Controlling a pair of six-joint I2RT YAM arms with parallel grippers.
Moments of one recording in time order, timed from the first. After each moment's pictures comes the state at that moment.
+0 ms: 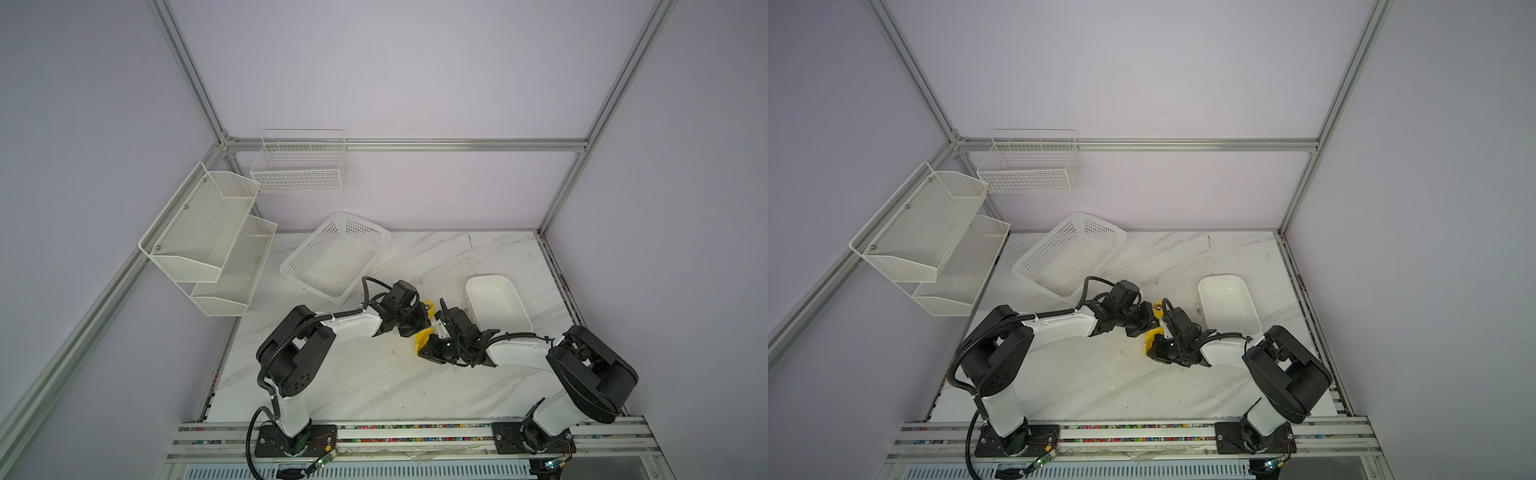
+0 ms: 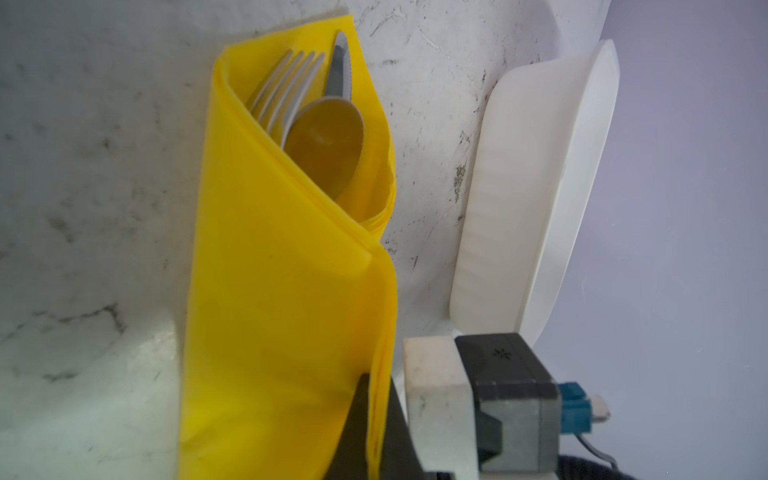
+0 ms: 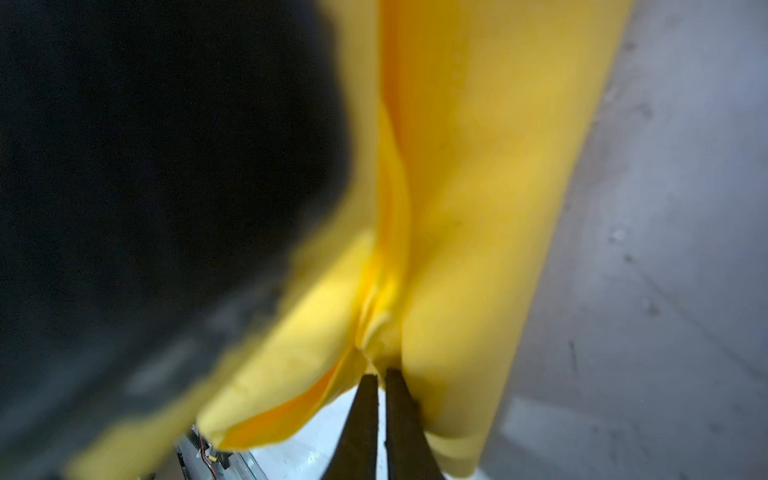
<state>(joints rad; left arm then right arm) -0.74 1.82 1.08 -0.07 0.33 -1.15 0.72 1.56 0.60 0.05 -0.39 0.89</state>
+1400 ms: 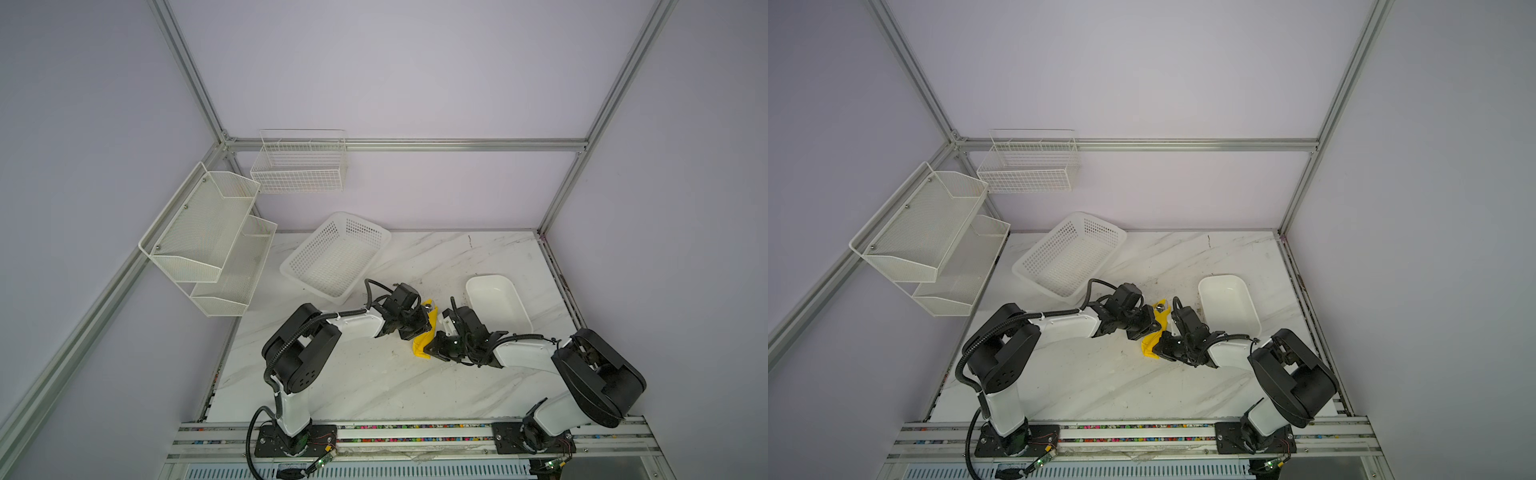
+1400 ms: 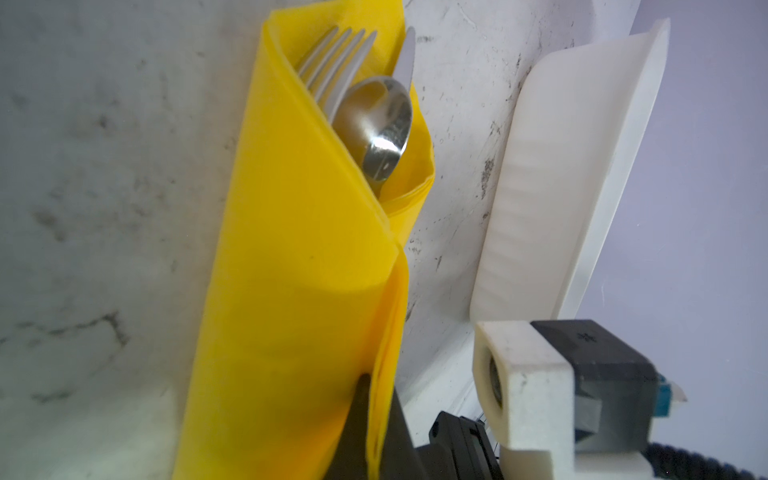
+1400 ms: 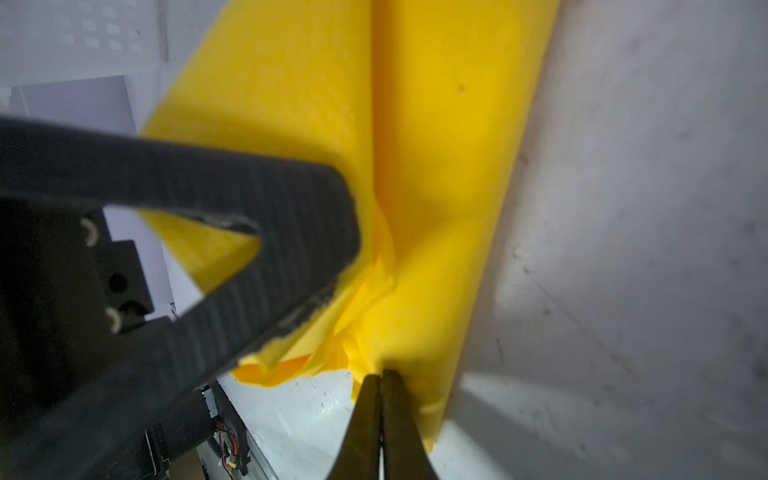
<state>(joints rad) -0.76 1.85 1.08 -0.07 0.33 -1.16 0.66 1.53 0.54 0.12 -0.42 0.91</state>
